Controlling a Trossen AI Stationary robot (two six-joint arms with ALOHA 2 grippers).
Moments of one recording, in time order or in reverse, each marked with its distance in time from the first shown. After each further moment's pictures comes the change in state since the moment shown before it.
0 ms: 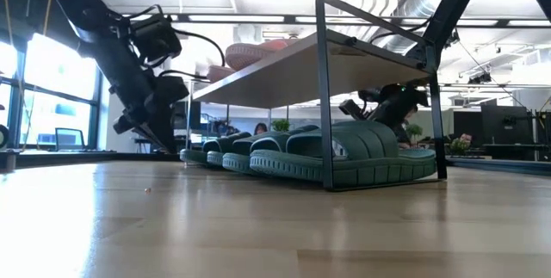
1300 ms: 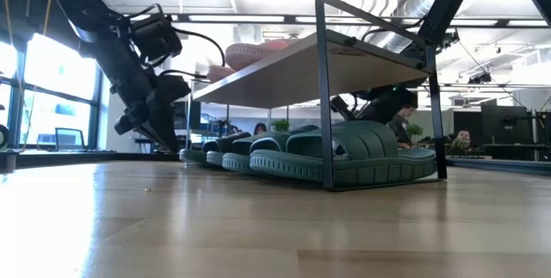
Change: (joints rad) left arm 0.000 0.001 0.000 0.014 0.018 -0.023; right arm 0.083 0.023 0.012 0.103 0.011 0.162
